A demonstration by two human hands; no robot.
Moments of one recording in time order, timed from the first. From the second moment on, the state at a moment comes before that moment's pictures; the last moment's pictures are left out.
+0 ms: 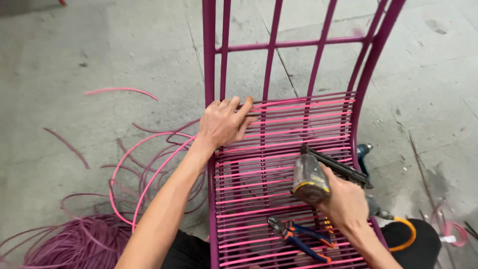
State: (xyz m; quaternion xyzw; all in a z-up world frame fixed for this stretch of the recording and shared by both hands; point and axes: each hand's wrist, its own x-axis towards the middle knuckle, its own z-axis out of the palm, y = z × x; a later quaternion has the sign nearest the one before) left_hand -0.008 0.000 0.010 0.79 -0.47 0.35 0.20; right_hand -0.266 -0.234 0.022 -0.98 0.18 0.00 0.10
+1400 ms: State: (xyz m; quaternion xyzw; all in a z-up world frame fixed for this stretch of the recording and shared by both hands) left_hand -0.013 0.099 -0.017 0.86 -0.36 0.29 0.22; right_hand -0.210 -0.193 0.078 -0.93 -0.06 -0.11 0.34
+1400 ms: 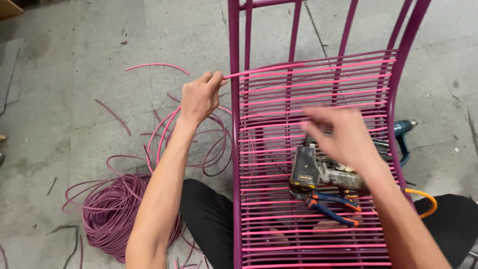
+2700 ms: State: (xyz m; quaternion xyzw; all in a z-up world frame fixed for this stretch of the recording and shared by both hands) left_hand -0.026 0.131 0.018 0.82 -0.27 0.16 0.48; right_hand -0.095 -0.196 -0.002 -0.77 0.00 -0.23 0.60
